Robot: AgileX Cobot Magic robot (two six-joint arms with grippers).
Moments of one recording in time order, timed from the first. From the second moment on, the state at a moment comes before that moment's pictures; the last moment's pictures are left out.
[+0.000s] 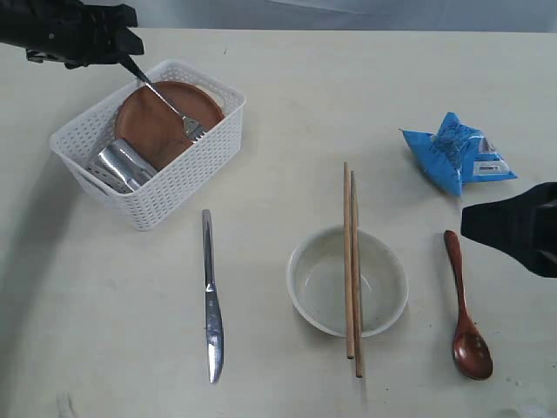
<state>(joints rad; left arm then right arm) -0.03 1.94 -1.24 -1.25 0.49 0.99 0.33 0.66 -0.51 0.40 0.78 0.05</state>
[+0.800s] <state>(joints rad) -0.03 1.98 -1.24 -1.27 0.54 0.97 0.33 0.66 -0.51 0.40 0.78 0.05</state>
